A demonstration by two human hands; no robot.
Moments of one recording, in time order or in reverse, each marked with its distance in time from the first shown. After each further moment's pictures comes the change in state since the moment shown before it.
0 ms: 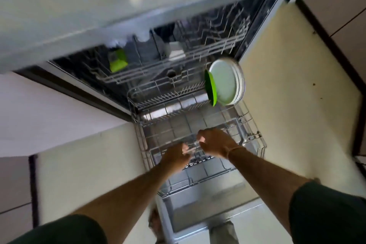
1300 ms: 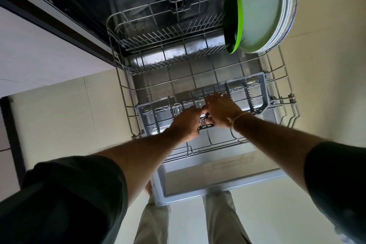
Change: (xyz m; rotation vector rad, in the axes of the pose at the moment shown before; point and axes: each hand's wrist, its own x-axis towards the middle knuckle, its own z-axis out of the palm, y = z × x) left_hand 0.090 -0.059 0.098 0.356 -0.022 0.262; right_hand 0.084 0.071 0.118 -0.411 -0.072 -0.219
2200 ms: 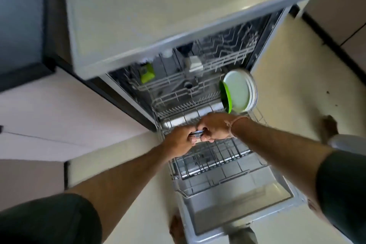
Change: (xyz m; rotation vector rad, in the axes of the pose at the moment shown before) left_hand -0.145 0.051 -0.239 -0.079 0.141 0.089; right_hand -0.105 -0.095 -0.261 0.202 -0.044 -0.040
